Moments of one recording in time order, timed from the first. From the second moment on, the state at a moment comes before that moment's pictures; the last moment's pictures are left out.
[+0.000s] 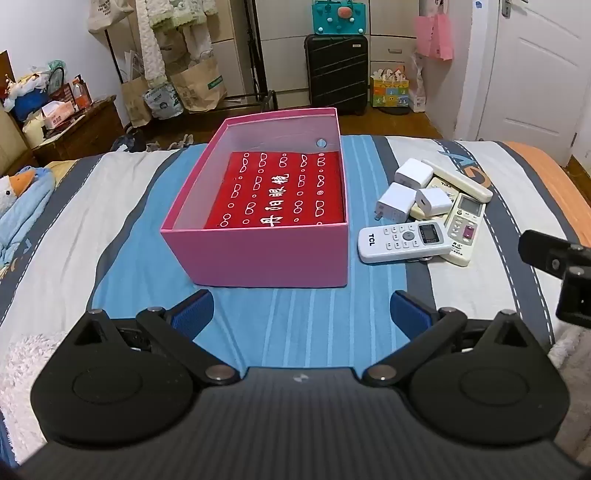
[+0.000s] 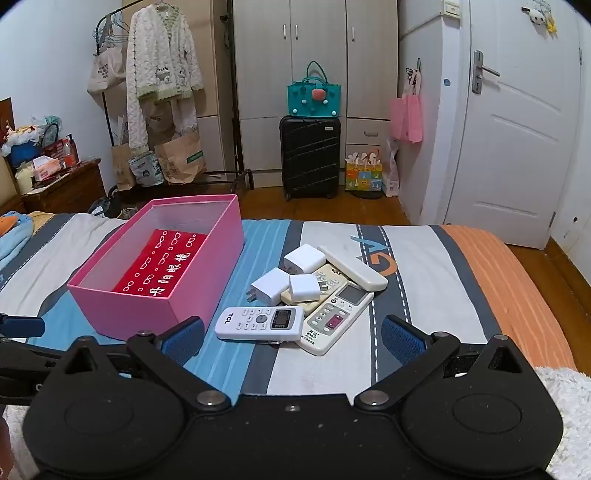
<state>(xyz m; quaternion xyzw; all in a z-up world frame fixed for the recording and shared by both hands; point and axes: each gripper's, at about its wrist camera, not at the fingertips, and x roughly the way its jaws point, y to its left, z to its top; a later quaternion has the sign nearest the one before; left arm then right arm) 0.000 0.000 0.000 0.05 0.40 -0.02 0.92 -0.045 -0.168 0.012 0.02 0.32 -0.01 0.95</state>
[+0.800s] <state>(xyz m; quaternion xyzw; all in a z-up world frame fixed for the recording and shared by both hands) 0.003 0.013 -0.004 0.03 0.39 -0.01 0.92 -0.041 -0.169 0.008 0.01 0.32 -0.02 0.95</state>
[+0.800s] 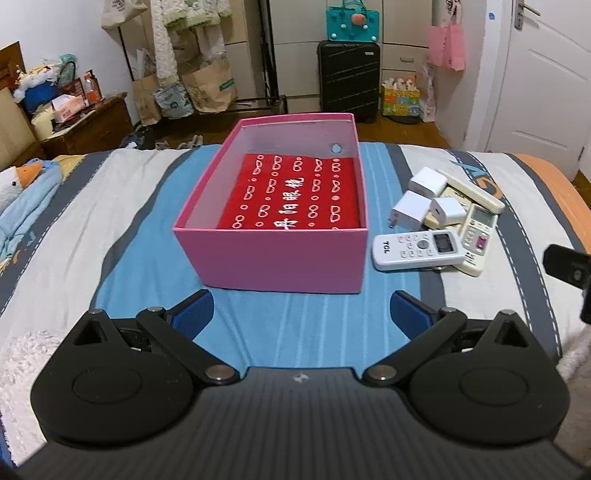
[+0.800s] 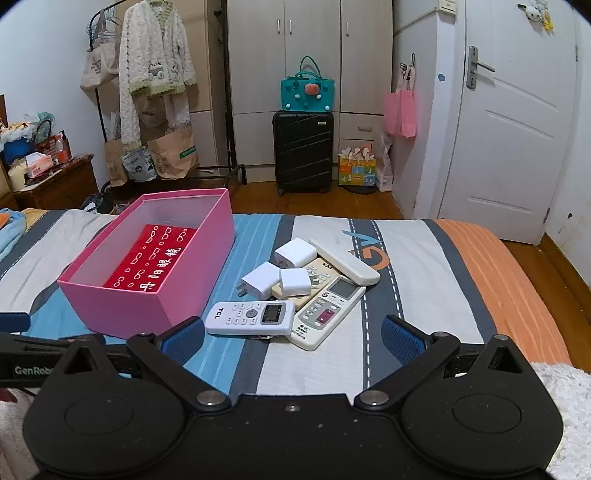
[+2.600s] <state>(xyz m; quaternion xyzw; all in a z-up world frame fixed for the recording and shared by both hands) -0.002 0.022 -0.006 0.02 0.37 -0.01 0.93 -0.037 -0.168 0.000 0.00 0.35 -0.02 0.94</state>
